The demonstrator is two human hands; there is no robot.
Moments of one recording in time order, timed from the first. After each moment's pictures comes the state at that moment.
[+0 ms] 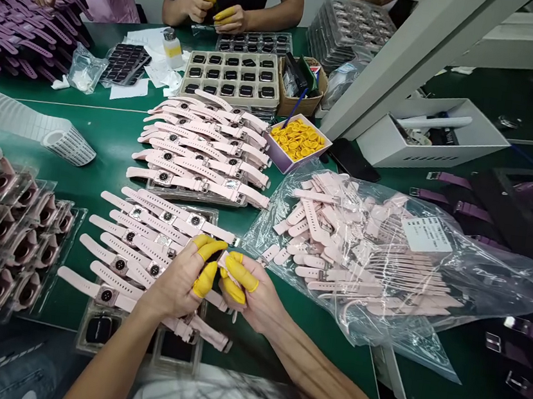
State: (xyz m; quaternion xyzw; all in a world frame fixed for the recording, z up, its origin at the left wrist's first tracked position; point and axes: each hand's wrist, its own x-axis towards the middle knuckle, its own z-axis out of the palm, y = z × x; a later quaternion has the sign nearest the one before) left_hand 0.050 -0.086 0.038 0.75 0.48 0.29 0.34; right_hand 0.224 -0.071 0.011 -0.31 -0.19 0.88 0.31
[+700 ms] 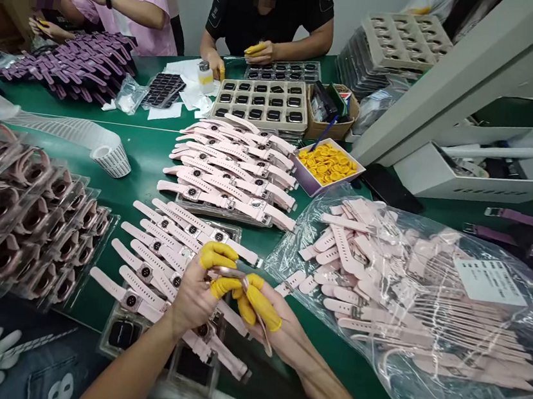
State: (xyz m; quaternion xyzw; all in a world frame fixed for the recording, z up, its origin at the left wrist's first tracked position) left_hand 0.056 -0.085 0.033 0.50 0.52 0.56 0.40; right_hand 0.237 -0.072 0.006 -0.30 -0.34 0.86 0.22
